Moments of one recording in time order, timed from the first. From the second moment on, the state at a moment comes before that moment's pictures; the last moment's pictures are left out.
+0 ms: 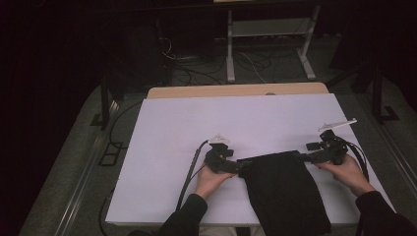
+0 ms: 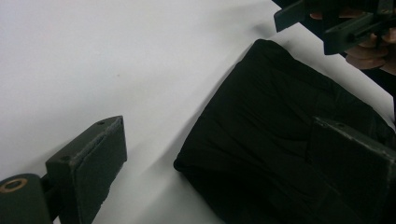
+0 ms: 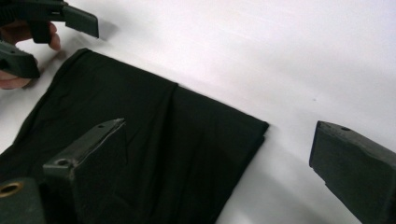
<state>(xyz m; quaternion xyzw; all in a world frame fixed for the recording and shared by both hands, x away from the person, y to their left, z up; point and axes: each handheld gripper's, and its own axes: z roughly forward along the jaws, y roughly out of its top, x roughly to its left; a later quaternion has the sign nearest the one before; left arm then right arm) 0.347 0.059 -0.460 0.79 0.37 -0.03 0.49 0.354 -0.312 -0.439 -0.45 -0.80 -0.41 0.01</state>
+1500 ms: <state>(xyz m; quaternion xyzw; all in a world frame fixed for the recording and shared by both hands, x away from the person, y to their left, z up) 0.357 0.073 -0.439 0.82 0.34 -0.08 0.46 0.381 -0.290 -0.441 -0.44 -0.79 -0.41 0.07</state>
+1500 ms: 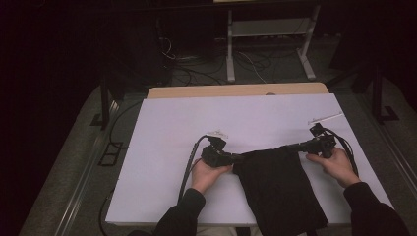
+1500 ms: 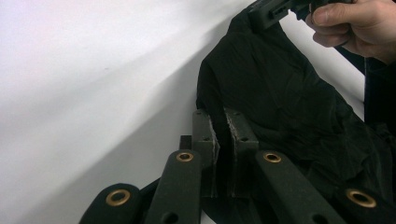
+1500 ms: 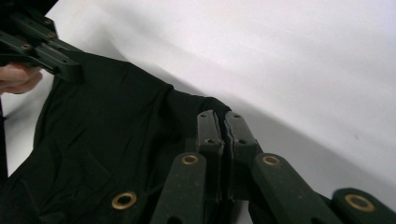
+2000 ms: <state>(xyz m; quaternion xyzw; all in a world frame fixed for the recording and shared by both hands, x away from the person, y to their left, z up) 0.366 0.104 -0.418 0.82 0.35 -0.05 0.45 0.398 -0.254 -0.431 -0.43 -0.80 -0.41 0.06</state>
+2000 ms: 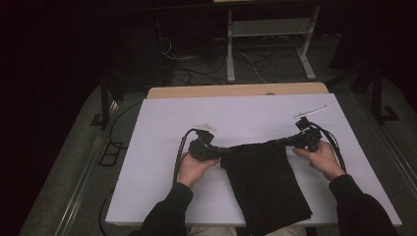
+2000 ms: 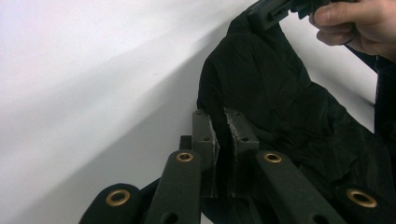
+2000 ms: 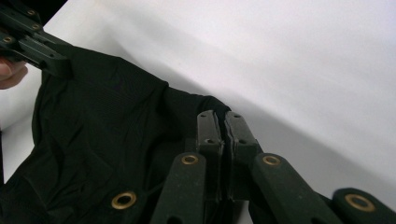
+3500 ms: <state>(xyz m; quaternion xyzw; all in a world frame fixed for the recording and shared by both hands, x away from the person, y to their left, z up) 0.453 0.123 -0.404 0.84 0.35 0.01 0.40 0.441 -0.219 -0.427 -0.49 -0.76 -0.42 0.02</state>
